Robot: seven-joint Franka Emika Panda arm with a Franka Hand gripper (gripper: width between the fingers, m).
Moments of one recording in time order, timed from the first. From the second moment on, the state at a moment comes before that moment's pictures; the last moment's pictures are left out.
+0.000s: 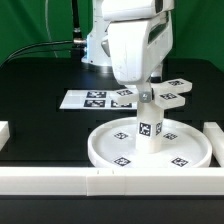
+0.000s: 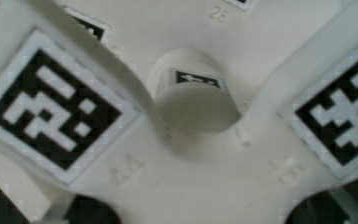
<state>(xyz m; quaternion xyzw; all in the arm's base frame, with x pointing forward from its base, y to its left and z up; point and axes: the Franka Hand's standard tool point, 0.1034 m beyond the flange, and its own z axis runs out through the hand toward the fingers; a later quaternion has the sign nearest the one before) 0.564 0.033 0.098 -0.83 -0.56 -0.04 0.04</state>
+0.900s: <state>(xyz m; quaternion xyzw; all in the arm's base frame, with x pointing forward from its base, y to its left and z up) 0.564 0.034 0.099 -0.93 -0.35 -0.03 0.05</state>
